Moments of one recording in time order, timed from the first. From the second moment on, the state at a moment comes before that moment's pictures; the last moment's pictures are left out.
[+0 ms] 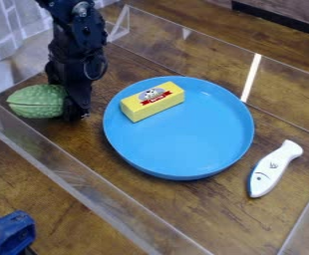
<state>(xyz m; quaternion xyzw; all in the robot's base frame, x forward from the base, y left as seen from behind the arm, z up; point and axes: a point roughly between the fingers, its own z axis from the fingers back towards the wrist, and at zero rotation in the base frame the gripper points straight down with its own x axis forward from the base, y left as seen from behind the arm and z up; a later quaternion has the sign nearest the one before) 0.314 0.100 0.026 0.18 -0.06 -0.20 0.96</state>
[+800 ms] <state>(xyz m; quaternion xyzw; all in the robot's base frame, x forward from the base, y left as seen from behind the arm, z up) 0.315 0.086 0.063 0.23 -0.04 -0.28 0.93</state>
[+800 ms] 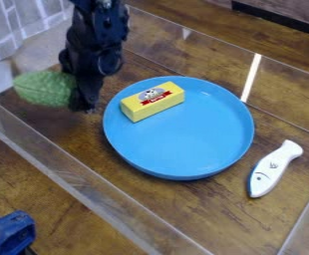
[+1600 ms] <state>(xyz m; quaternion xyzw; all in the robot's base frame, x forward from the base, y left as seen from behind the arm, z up) 0.322 0.049 0.144 0.28 -0.05 -0.37 0.89</state>
